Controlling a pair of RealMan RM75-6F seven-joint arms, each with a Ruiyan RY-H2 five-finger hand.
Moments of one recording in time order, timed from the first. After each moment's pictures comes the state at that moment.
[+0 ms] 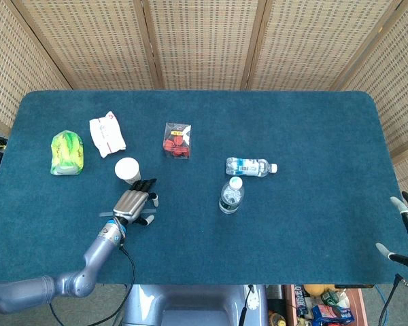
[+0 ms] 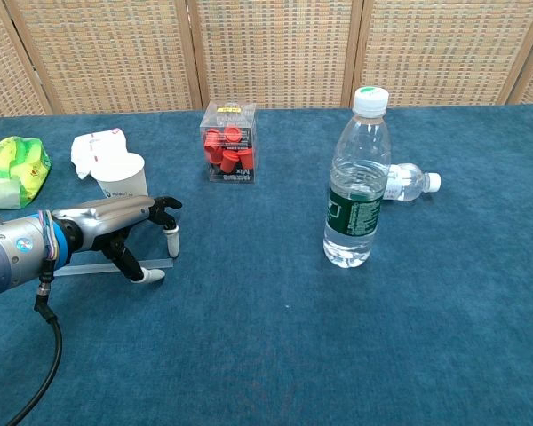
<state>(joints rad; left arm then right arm) -0.70 -1.67 -0.16 -1.42 0.92 0.86 0.41 0.04 -1.09 0.07 -1.40 -1.51 1.50 0.32</state>
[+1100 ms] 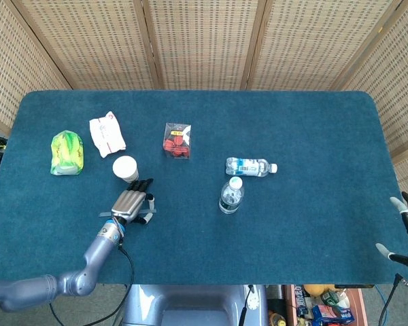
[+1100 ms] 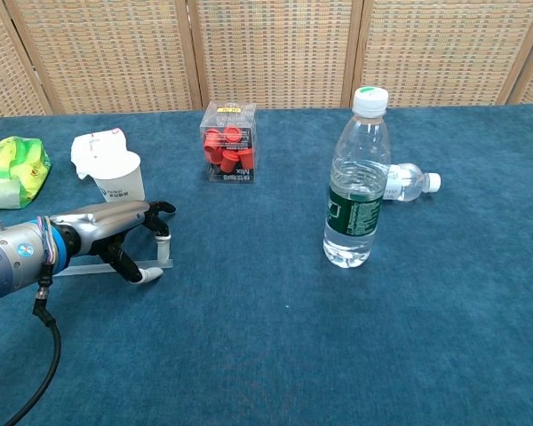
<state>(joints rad) -0.72 -1.69 -0.14 -1.37 0.89 0.87 0.39 0.04 -1.09 0.07 -1.40 -1.50 1.49 0.33</state>
